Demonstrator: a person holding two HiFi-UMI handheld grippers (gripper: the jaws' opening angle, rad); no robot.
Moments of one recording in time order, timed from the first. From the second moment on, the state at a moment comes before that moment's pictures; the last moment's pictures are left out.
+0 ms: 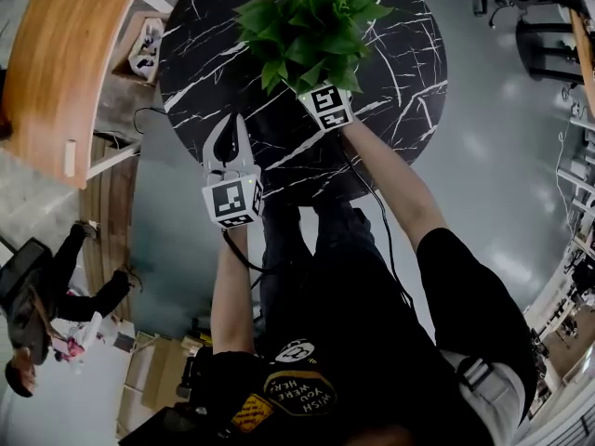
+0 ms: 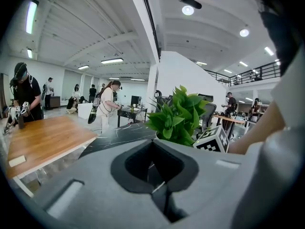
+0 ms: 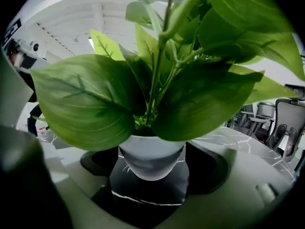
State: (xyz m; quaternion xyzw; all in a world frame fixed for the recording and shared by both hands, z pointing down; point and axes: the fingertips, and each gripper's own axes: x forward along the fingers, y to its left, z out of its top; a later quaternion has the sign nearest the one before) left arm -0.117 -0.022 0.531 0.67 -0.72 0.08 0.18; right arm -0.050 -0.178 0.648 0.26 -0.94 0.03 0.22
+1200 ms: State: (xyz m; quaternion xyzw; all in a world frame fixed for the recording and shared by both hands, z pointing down) left arm -0.009 0.029 0.314 0.72 -0.69 0.04 0.09; right arm 0.065 -0.006 0.346 0.35 -0.93 0.10 0.09
